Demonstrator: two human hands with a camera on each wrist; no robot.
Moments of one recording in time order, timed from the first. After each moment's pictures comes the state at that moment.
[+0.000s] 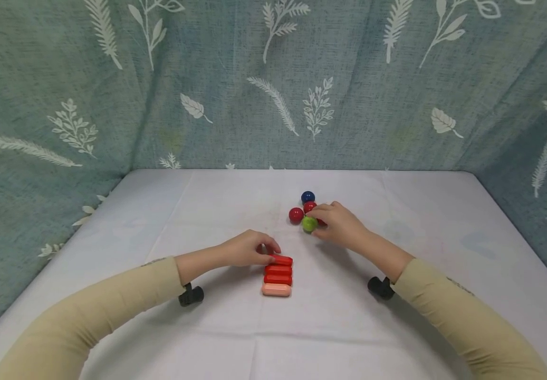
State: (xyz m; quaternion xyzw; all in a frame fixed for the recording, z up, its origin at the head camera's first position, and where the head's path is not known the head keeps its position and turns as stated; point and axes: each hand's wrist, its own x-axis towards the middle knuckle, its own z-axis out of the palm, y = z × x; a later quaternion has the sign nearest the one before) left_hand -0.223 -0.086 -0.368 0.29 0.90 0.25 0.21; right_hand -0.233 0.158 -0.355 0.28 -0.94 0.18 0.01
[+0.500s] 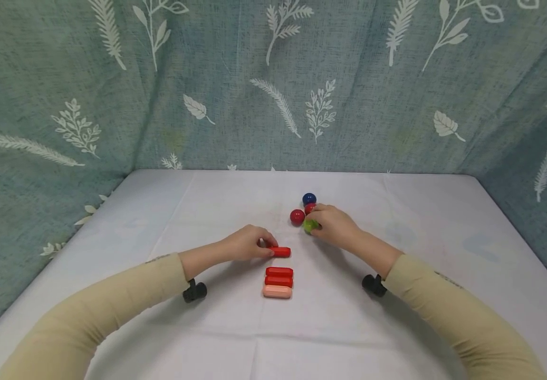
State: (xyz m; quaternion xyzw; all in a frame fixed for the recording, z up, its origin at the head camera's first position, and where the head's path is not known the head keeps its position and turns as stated) left_hand -0.233 -0.084 -0.367 0.25 0.93 0.21 0.18; right_hand -0.240 0.143 -0.357 0.28 -0.95 0.15 0.02
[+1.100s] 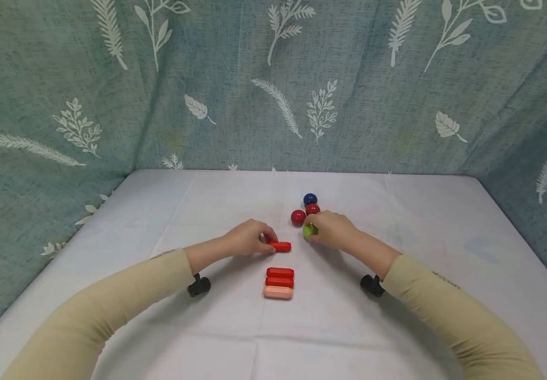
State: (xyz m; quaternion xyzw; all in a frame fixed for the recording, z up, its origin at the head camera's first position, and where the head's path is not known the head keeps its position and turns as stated) left_hand -0.245 -0.083 -0.365 0.26 0.94 0.18 0.16; right_hand -0.241 0.133 -0.355 0.23 -0.96 0.13 -0.07
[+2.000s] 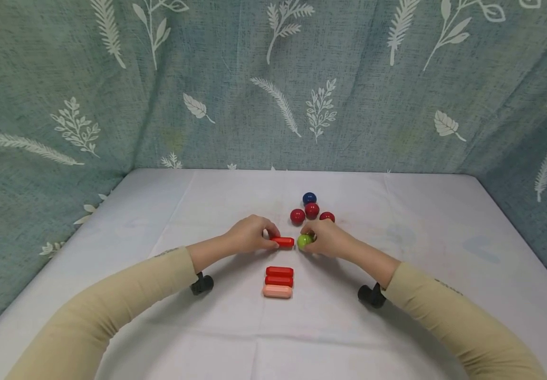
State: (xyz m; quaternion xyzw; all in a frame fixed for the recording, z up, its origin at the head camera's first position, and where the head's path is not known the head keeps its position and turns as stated) left_hand -0.246 -0.077 -0.363 0.26 0.94 0.17 0.12; right_hand -0.225 0.132 -0.361 0.24 -0.93 0.26 -0.11
